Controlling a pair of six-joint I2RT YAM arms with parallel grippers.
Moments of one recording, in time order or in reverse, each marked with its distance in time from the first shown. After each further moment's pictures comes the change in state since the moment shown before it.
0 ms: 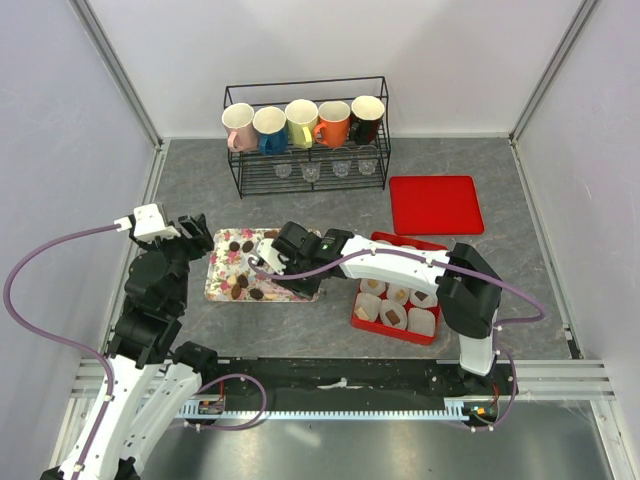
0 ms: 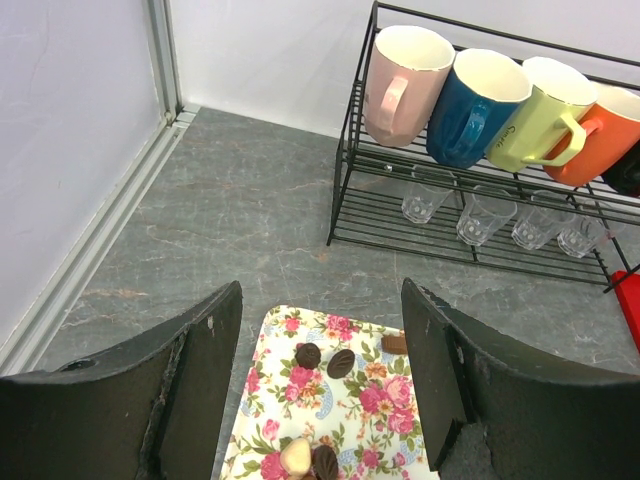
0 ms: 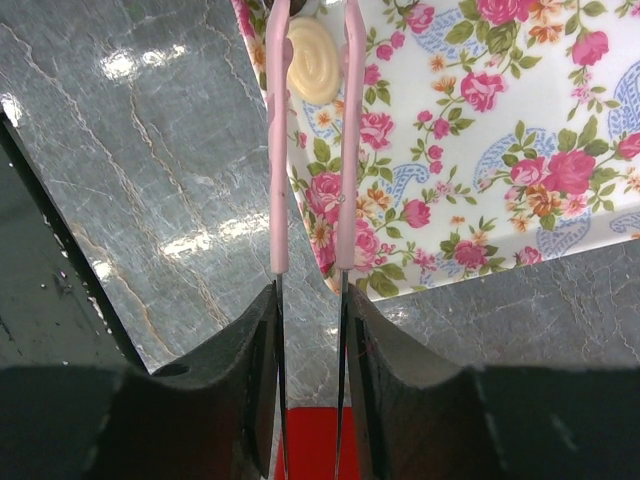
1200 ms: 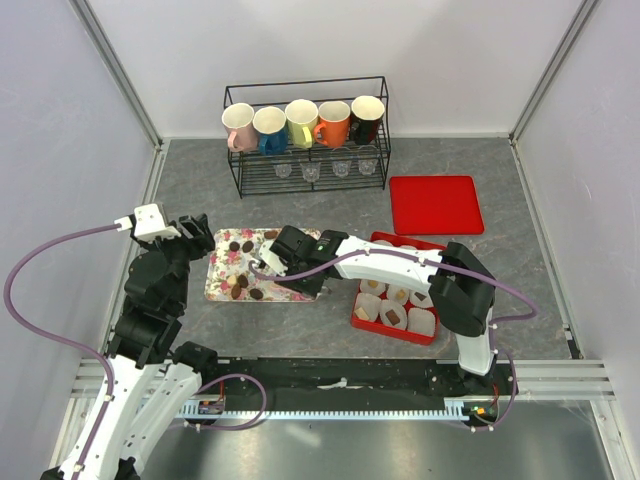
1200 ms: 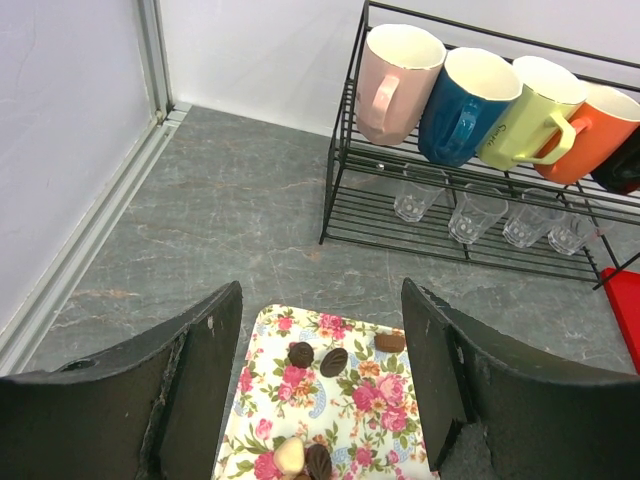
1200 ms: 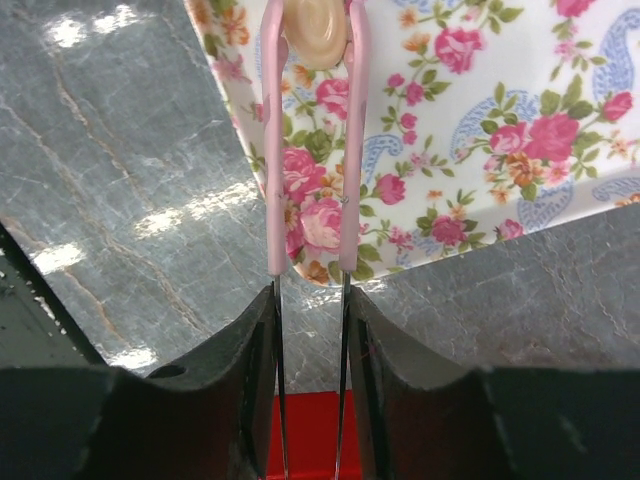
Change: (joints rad) left arm 0.001 0.000 0.000 0.000 0.017 -0.010; right arm 0.006 0.036 0.019 -0.054 0.078 -0.016
